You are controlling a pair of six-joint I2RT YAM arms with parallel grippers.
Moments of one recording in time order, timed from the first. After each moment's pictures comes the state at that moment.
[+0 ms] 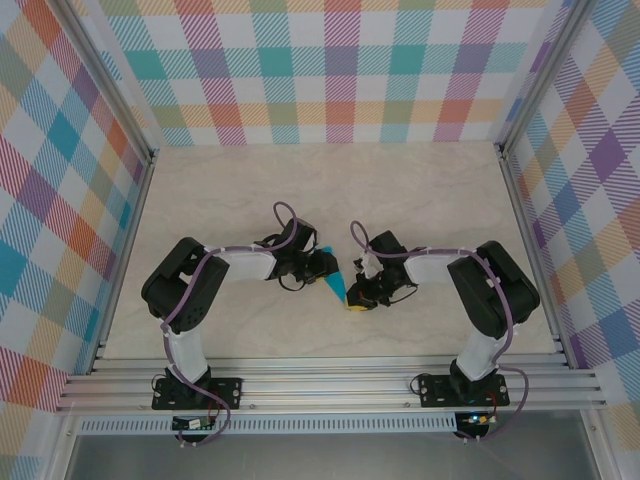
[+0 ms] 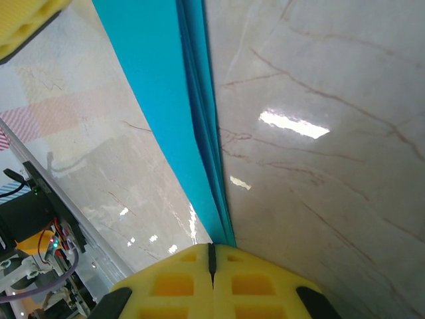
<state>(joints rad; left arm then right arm) -0.63 1.86 0.97 -0.03 0.39 -0.90 0.55 1.74 0.78 -0.32 -0.72 0.56</state>
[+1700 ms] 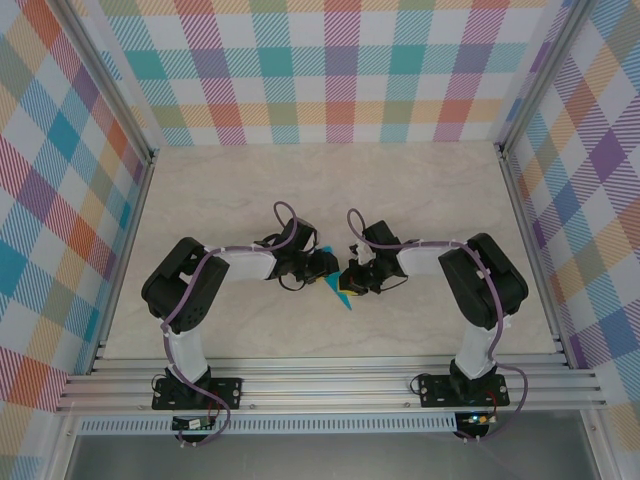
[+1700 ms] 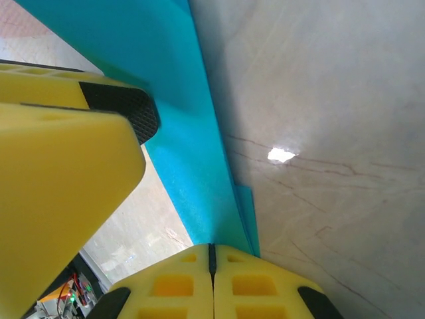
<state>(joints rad) -0.63 1.86 0.97 -0.04 0.40 -0.89 0.55 1.82 0.88 -0.21 -0.66 0.68</state>
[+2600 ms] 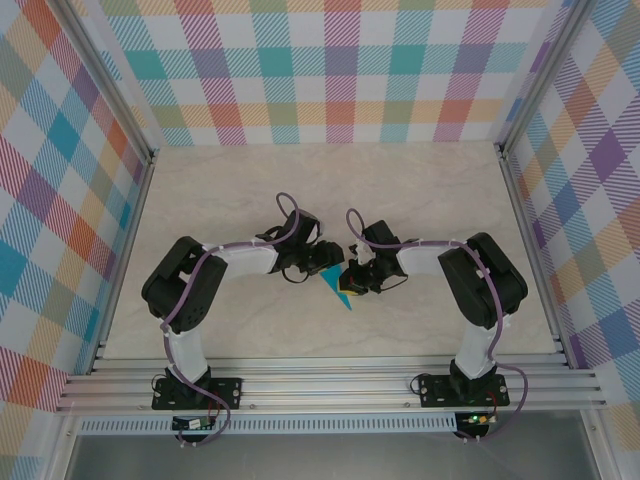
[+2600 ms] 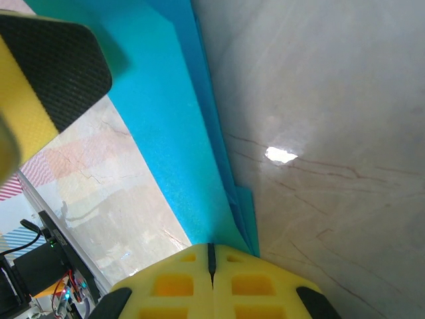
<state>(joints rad) -0.63 1.86 1.05 -0.06 0.38 -0.87 0.55 1.83 0.89 -0.23 -0.66 0.65</state>
